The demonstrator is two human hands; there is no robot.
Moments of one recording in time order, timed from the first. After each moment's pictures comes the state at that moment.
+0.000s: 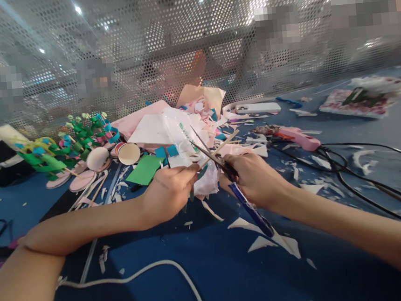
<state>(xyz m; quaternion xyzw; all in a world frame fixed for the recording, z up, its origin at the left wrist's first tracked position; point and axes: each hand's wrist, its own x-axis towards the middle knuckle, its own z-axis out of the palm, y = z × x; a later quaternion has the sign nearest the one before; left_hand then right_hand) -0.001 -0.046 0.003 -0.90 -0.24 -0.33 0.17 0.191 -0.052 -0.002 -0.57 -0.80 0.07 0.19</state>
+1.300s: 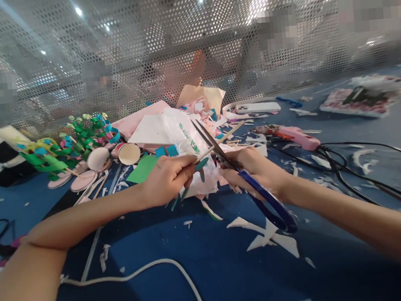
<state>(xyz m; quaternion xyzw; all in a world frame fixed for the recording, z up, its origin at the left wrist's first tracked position) -0.001 -0.035 0.019 -0.89 -0.29 -0.29 -0.18 0.199 -0.049 0.007 -0.48 -0.80 0.23 0.28</state>
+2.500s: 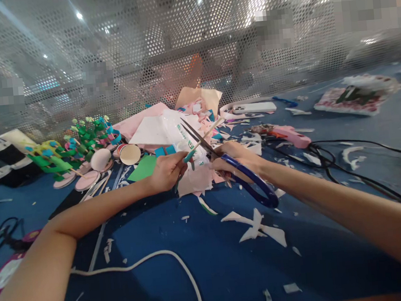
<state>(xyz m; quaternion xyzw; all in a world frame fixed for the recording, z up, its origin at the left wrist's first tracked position) -0.004 -0.001 -0.017 -0.89 -0.23 -0.39 -0.08 0.194 -0.037 0.018 -0.49 -0.75 0.34 0.27</state>
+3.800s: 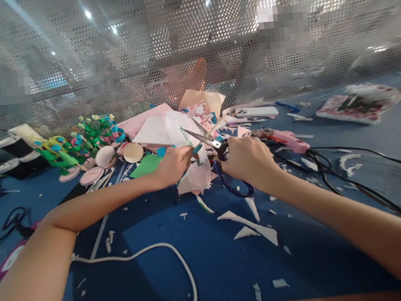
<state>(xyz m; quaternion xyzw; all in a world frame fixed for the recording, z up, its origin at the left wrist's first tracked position) 0.018 -0.009 0.011 -0.85 -0.39 -0.30 -0.18 0.193 -0.040 0.019 -0.68 -0.72 -0.09 0.11</state>
